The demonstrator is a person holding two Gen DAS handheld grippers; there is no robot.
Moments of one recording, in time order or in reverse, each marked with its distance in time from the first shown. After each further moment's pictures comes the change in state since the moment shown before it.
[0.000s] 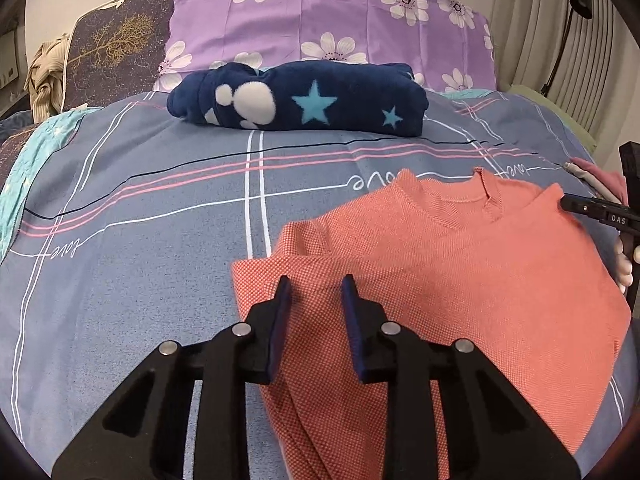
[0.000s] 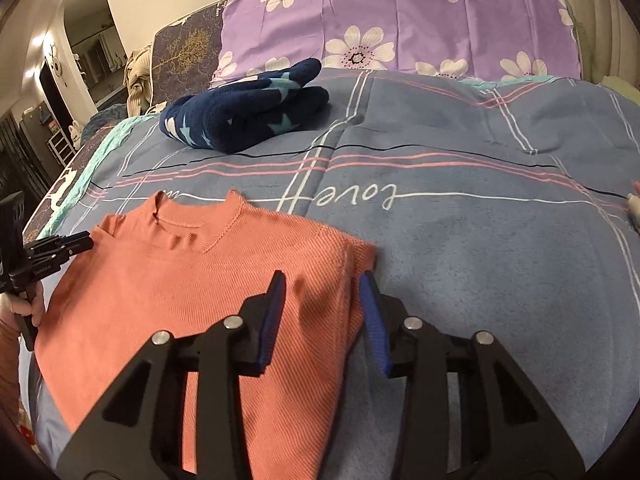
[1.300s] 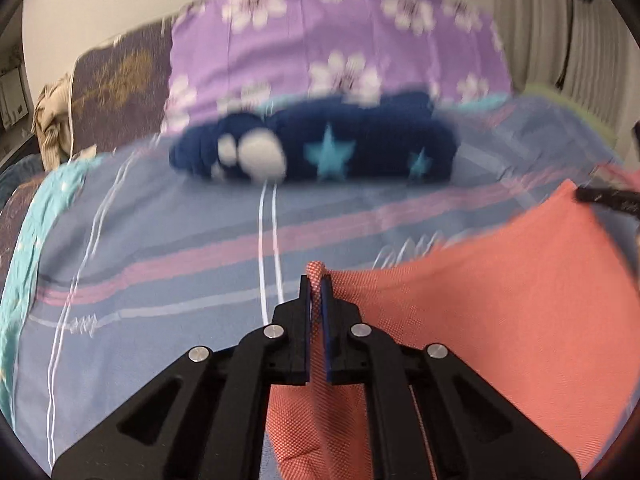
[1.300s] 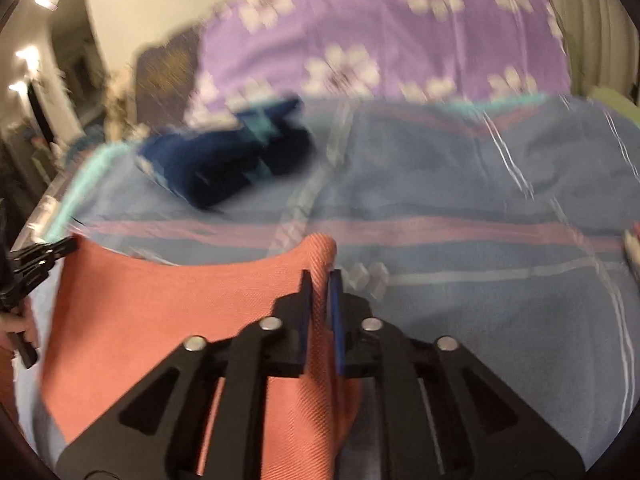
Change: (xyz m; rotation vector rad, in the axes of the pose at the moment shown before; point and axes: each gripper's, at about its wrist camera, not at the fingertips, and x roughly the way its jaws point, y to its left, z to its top) left arm 0.036 -0.003 0.052 0.082 -0.044 0.122; right arm 0.032 -0.012 0.049 0.049 -0.007 -0.110
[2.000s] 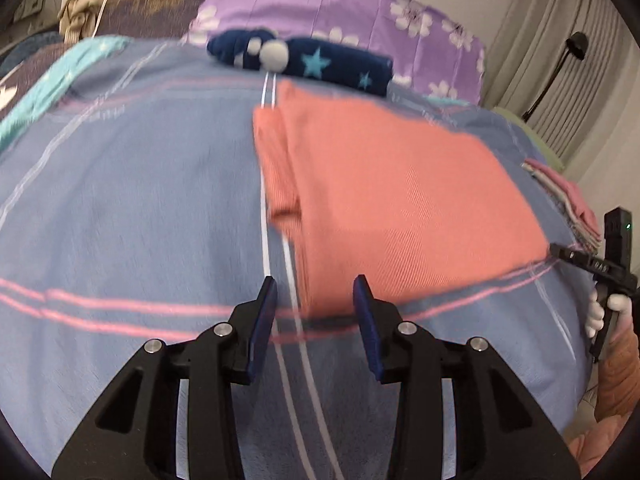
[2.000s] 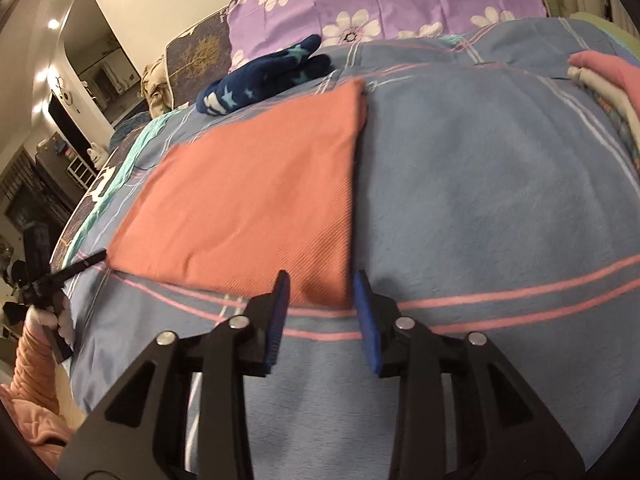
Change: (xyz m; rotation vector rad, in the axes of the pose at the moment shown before) left arm -0.140 0.000 -0.182 -0.267 0.066 -0.237; right arm -0.144 0.002 -0.189 0.090 0.040 0.204
